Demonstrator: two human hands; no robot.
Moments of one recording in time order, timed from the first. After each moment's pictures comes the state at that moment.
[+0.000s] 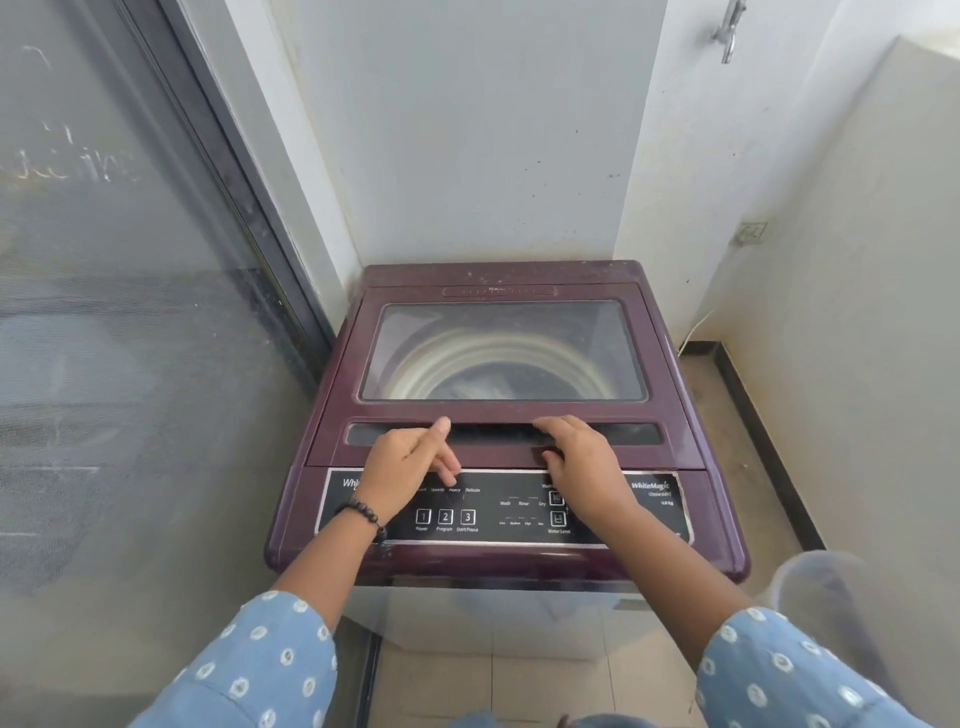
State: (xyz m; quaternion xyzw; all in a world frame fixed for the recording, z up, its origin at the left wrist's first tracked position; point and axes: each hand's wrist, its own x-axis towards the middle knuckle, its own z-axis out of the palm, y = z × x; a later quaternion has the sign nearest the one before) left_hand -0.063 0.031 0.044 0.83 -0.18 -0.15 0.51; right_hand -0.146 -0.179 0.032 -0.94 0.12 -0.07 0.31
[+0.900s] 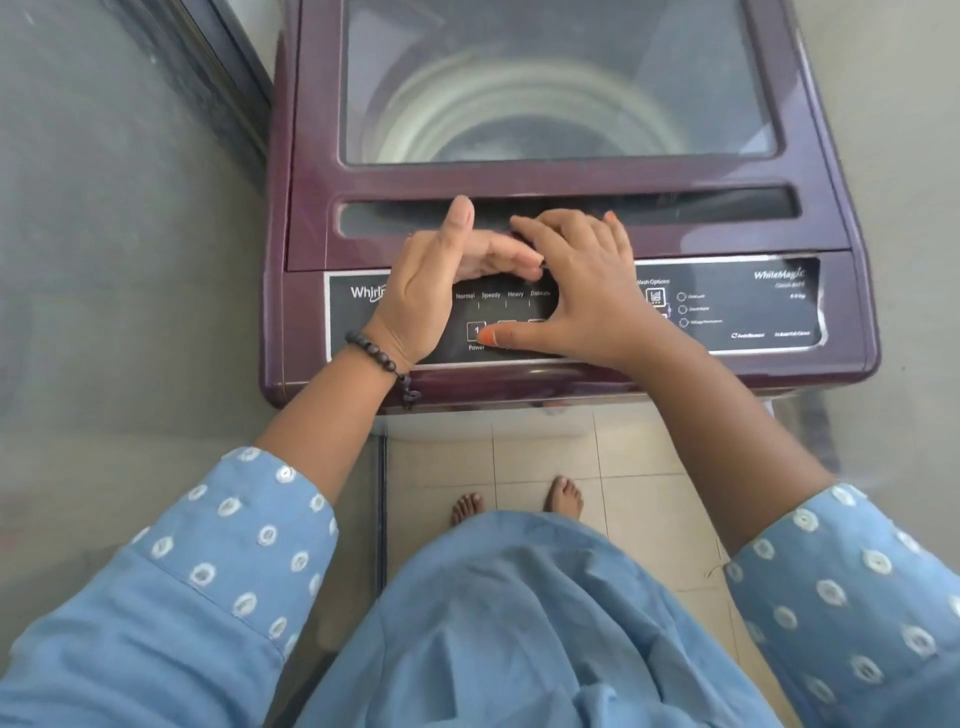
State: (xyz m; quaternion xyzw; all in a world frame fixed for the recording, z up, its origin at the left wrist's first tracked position) left_hand -0.052 0.055 0.007 0.67 -0.26 -0.25 0.65; right_hand -0.127 -0.097 0.006 -0.98 0.07 0.00 0.21
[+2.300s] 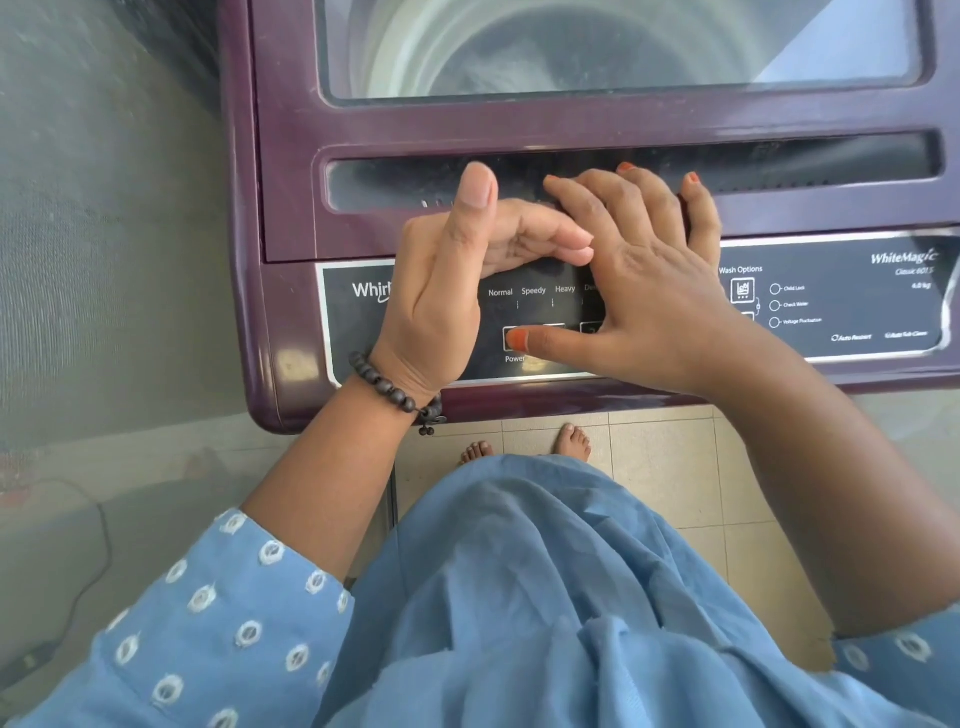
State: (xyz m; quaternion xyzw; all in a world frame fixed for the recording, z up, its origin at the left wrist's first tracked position) left_hand -0.048 0.058 0.005 0.63 -0.22 -0.27 0.69; right_hand -0.118 -0.090 0.013 -0.98 0.08 0.12 0.15
